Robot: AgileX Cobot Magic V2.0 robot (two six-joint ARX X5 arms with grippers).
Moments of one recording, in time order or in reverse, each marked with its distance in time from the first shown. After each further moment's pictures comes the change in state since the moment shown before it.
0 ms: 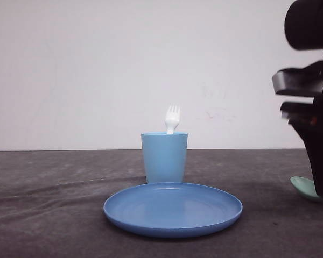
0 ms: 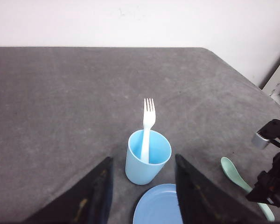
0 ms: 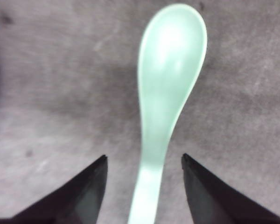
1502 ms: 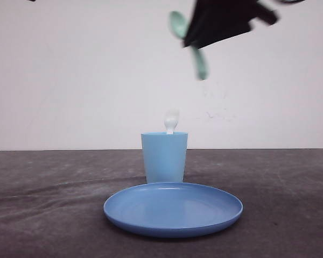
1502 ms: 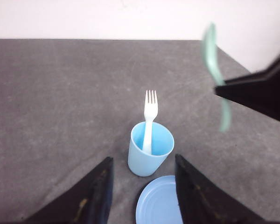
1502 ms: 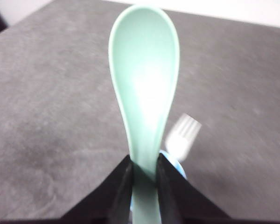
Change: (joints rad) left arm 0.000 -0.001 0.000 -0.039 0.000 -0.005; right arm 0.294 -0.055 0.207 0.627 0.054 -0.055
